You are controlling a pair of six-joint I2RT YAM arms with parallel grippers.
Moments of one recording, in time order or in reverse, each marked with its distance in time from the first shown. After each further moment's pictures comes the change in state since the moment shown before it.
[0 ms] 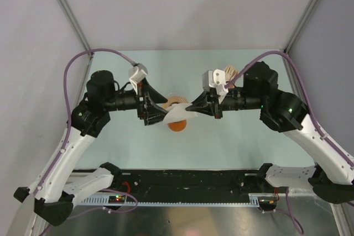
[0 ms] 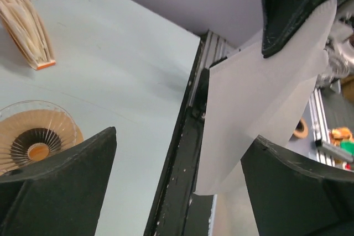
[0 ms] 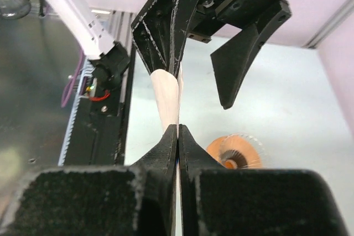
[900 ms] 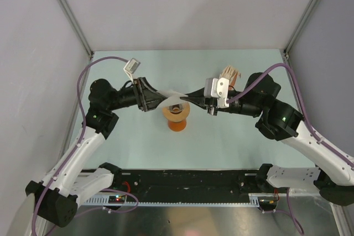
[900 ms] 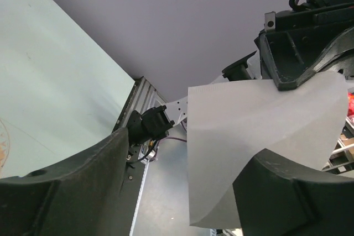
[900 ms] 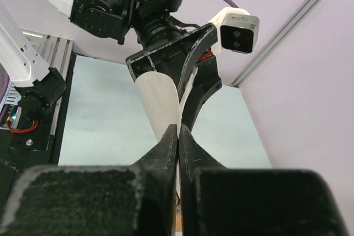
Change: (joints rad) left arm 0.129 -0.009 -0.312 0.729 0.077 -0.826; right arm 0.086 -0.085 -0.179 0.362 0.213 -0.114
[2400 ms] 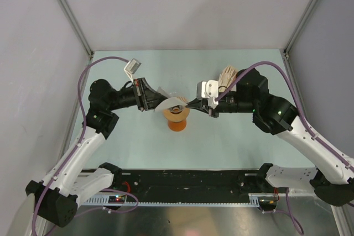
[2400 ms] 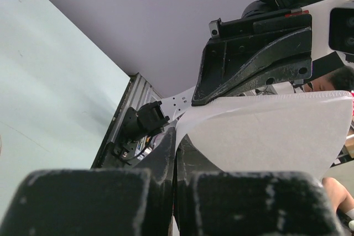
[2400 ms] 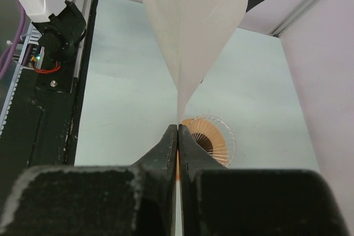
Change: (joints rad) left arm -0.001 0.002 -0.009 0.023 0.029 -0.018; right arm -0.097 0.040 0.006 -0.246 -0.120 -0.074
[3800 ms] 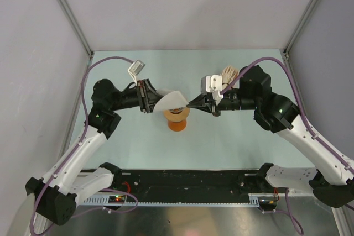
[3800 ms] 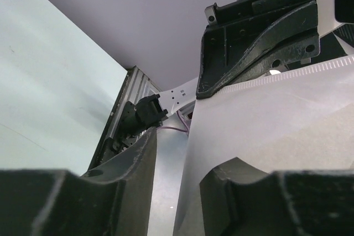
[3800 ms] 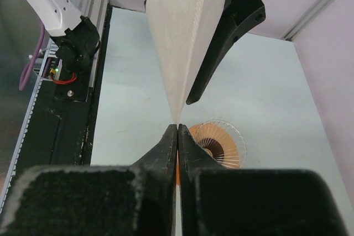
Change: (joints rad) left arm -0.040 0.015 0.000 0.000 0.003 0.027; right arm -0.053 -0.001 0.000 0.020 -0.092 0.068
